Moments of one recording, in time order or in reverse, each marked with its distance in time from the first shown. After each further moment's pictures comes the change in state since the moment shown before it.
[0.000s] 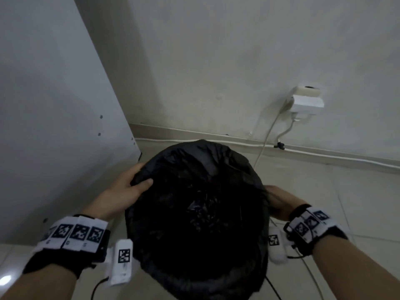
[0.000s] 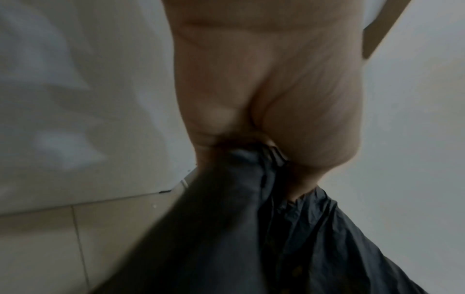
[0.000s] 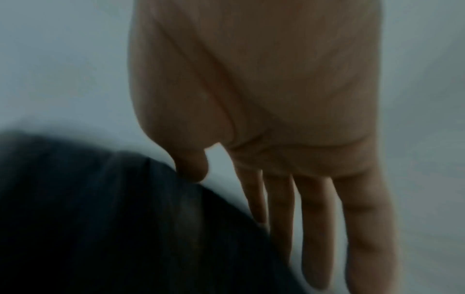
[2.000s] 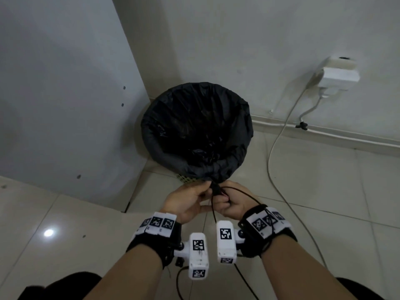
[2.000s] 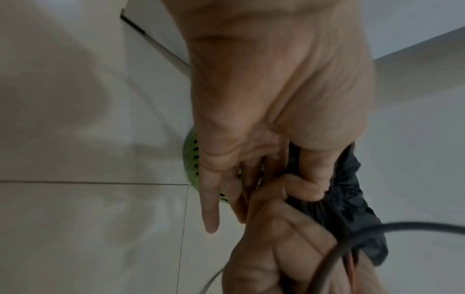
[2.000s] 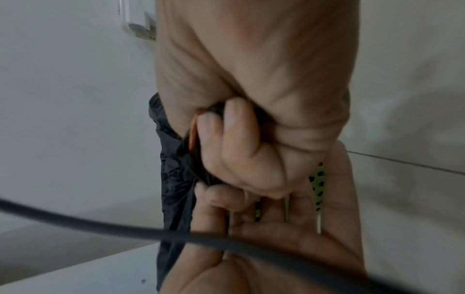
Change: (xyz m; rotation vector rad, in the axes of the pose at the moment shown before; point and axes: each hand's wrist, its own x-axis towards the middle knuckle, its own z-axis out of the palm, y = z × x) left_hand -0.037 -0.020 0.136 -0.937 -0.160 -0.416; right_hand -0.010 0.023 0.140 0.773 -0.493 0.248
